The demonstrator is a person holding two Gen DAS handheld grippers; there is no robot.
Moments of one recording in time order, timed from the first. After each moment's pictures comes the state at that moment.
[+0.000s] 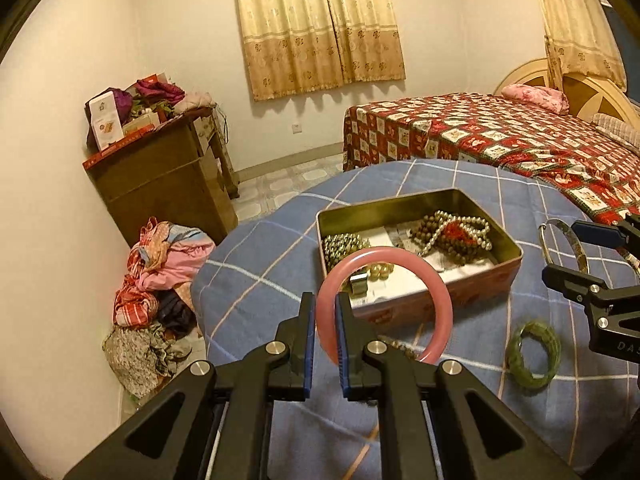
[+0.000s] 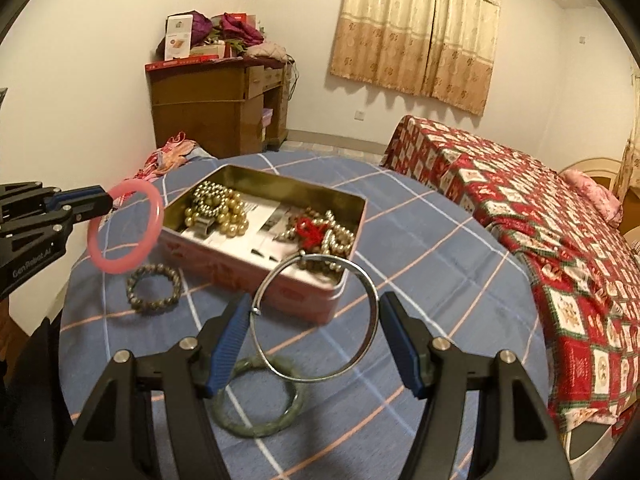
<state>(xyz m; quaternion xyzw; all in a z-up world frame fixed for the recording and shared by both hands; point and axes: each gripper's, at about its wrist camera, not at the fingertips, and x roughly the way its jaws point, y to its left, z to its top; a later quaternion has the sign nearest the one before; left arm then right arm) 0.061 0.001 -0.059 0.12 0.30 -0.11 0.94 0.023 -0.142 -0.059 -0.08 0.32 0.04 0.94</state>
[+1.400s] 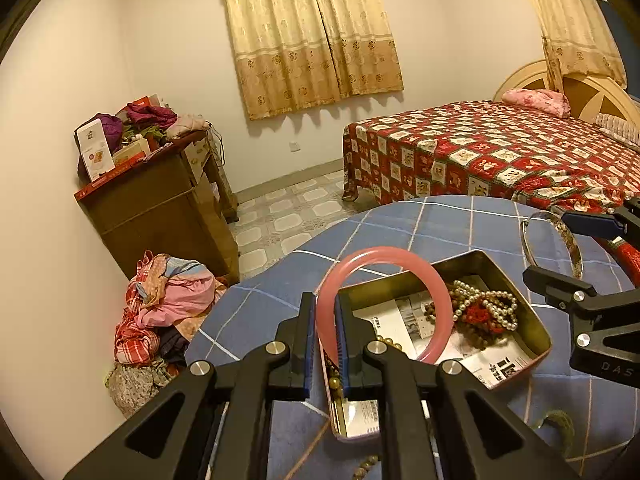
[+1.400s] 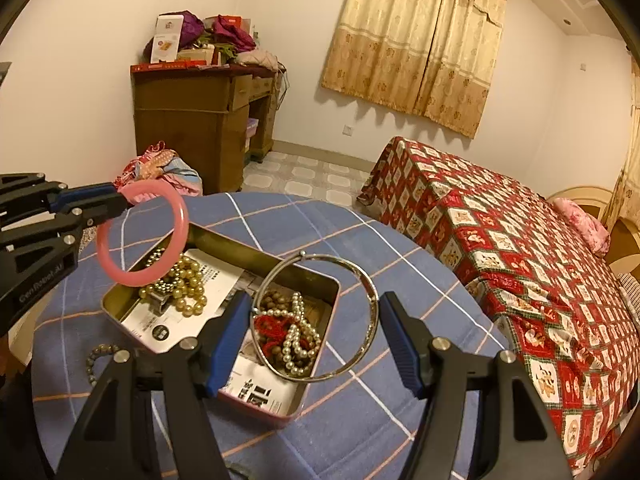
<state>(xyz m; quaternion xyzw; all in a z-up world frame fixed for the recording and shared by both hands) 0.138 -0.029 -0.029 0.14 0.27 -0.11 0.95 0.096 -0.144 -0.025 -0.12 0.30 0.02 0.94</state>
